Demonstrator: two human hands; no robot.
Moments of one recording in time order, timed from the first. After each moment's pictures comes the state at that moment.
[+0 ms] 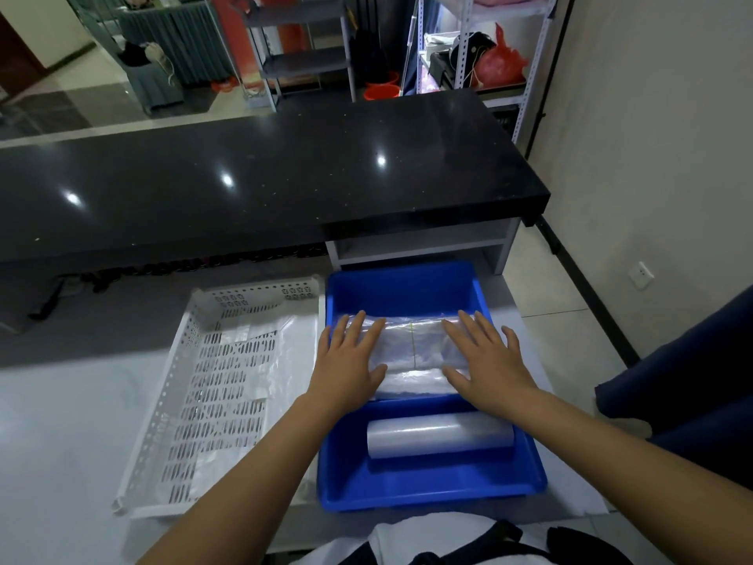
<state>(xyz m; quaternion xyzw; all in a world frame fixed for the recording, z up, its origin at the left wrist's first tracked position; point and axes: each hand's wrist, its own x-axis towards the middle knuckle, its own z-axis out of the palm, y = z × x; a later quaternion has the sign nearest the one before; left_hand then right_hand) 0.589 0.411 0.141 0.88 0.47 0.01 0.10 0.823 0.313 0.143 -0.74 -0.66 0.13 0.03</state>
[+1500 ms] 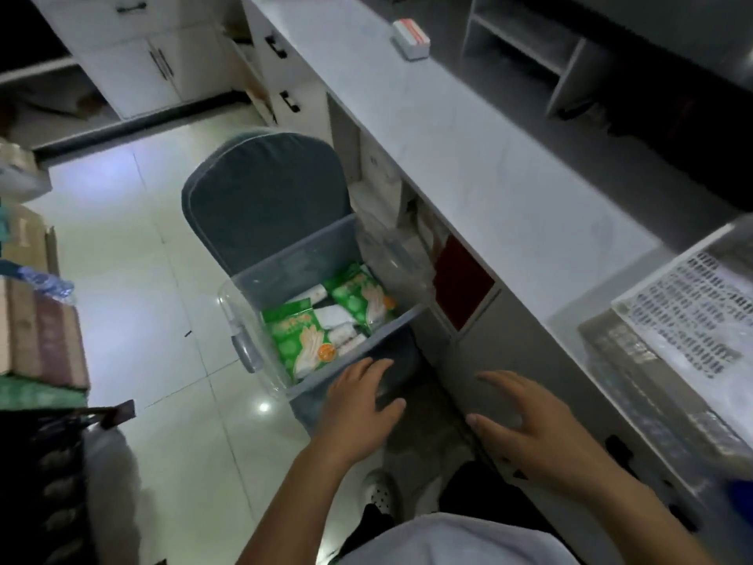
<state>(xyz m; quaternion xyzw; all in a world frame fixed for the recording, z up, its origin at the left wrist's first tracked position) 0.141 -0.005 0.104 0.39 0.84 0.22 0.32 0.335 0.144 0.202 -0.36 -0.86 0.34 -0.11</state>
